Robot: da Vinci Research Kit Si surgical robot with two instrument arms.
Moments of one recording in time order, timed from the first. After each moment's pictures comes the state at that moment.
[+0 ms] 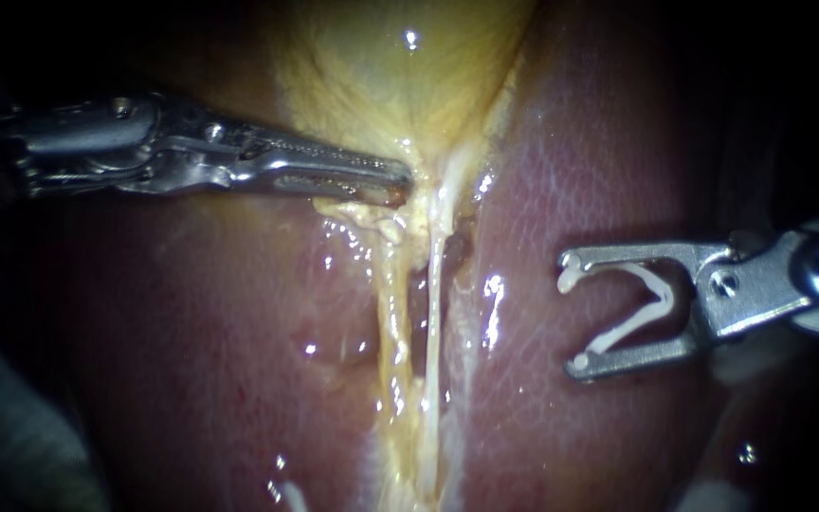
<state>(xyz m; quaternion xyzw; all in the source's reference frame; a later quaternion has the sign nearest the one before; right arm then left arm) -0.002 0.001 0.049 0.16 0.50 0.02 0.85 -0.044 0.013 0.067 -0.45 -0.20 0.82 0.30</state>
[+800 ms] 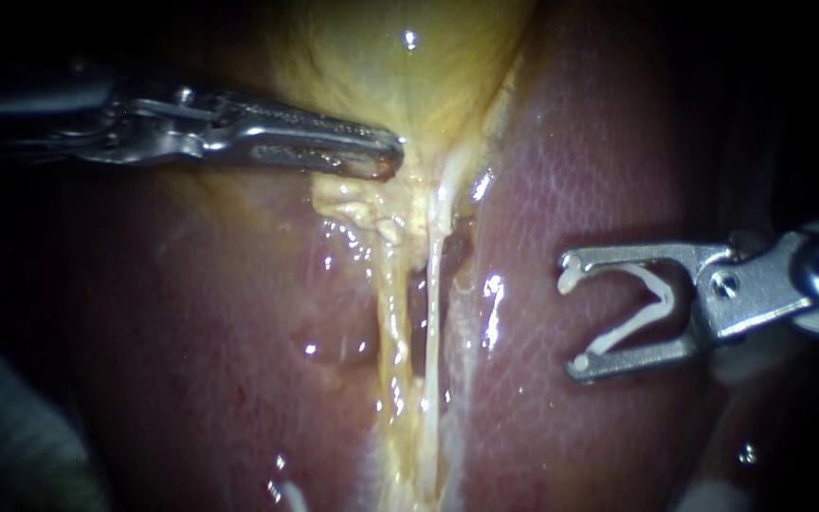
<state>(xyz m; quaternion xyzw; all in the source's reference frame) -0.002 0.001 0.049 0.16 0.50 0.02 0.85 -0.042 0.016 0.060 -0.45 -0.20 0.81 0.32</state>
